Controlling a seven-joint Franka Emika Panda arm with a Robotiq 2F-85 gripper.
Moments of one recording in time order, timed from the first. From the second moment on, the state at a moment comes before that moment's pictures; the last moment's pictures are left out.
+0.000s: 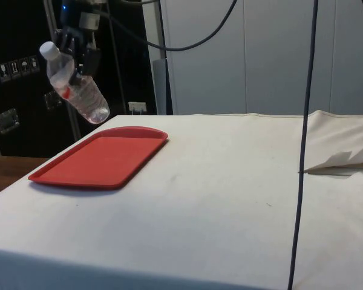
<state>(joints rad) 0.09 0.32 0.00 -1.84 0.00 2.55 -1.07</state>
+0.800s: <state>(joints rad) 0.09 0.33 0.00 -1.83 0.29 2.54 -1.35</state>
